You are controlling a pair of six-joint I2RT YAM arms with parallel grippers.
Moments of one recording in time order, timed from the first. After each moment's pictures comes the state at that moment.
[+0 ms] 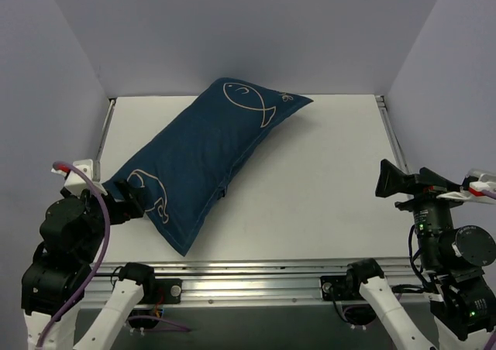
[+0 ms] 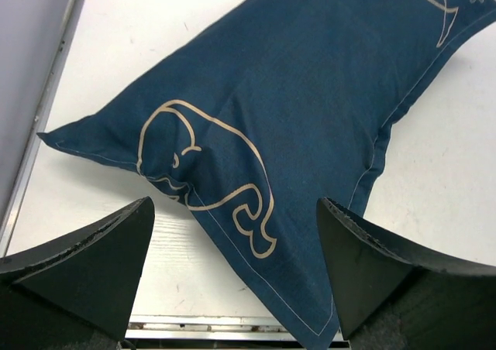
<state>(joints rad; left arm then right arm) -0.24 0.49 1.20 -1.01 -0.20 -0.28 0.25 0.40 1.18 -0.63 0.31 0.26</state>
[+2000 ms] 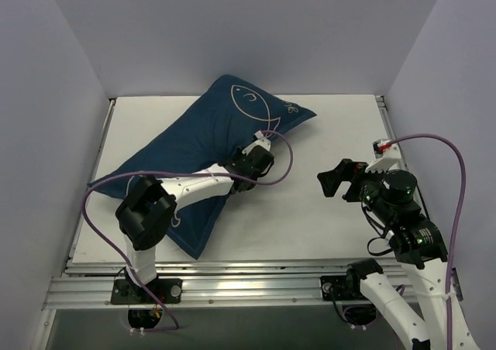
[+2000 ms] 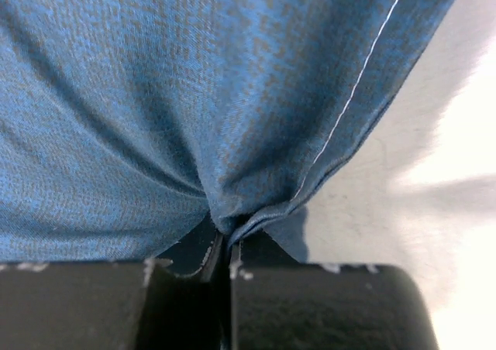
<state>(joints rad) -0.88 1.88 1.32 -0.35 -0.81 -0.02 0.26 0.61 0.91 -0.64 -0.12 0.40</state>
